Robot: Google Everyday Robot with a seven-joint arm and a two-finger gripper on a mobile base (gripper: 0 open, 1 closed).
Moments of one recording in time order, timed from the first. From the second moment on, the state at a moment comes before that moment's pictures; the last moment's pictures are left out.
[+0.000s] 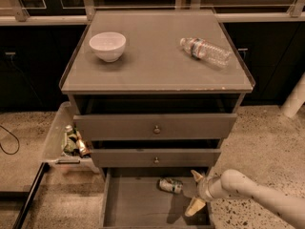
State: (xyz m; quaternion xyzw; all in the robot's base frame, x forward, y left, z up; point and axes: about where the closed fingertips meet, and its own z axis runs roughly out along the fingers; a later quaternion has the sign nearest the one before) arm 0.508 -0.195 0.297 -0.56 0.76 0.16 0.28
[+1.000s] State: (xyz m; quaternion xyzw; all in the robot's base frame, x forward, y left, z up) arm 0.536 -0.182 0.232 -0.54 0.77 0.17 0.28
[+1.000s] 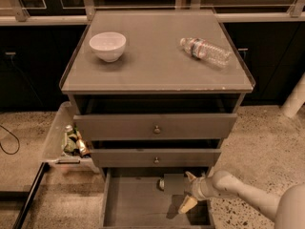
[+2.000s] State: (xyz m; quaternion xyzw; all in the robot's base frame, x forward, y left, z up) arm 0.574 -0.141 0.193 -0.57 0.72 0.19 0.35
